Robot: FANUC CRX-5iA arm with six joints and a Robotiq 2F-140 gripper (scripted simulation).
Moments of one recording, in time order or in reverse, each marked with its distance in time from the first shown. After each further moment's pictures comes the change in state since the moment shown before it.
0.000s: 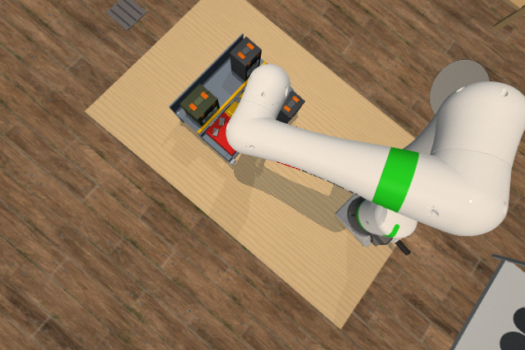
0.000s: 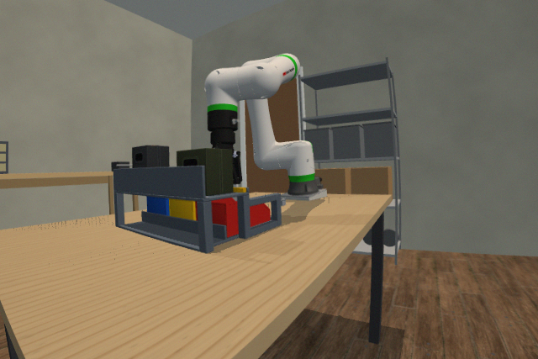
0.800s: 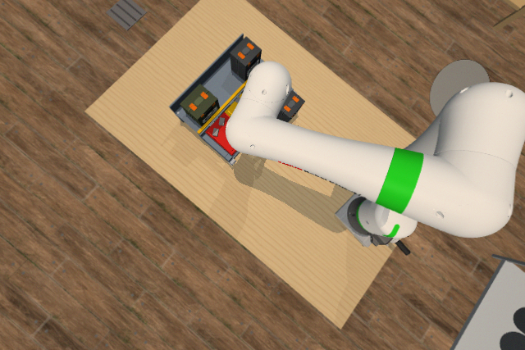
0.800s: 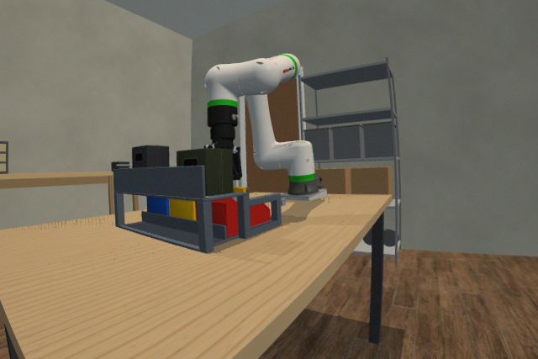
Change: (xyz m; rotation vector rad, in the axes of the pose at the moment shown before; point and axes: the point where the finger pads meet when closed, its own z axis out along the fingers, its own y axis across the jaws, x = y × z) arm 0.000 0.000 -0.013 0.000 0.000 0.000
